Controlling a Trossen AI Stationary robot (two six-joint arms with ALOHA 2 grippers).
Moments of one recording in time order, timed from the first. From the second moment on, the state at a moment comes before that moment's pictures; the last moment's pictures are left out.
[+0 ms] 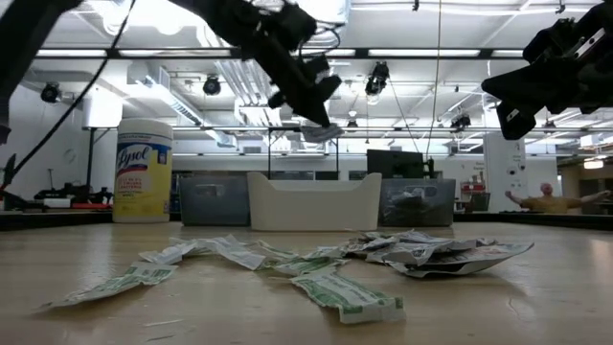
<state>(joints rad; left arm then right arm) 0.42 1.82 1.58 -0.30 -0.27 0.02 -0.27 0.05 0.02 0.03 -0.31 0.34</state>
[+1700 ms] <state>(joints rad) 0.61 2.31 2.06 -0.65 0.11 0.05 -0.27 0.05 0.02 0.03 -0.31 0.34</state>
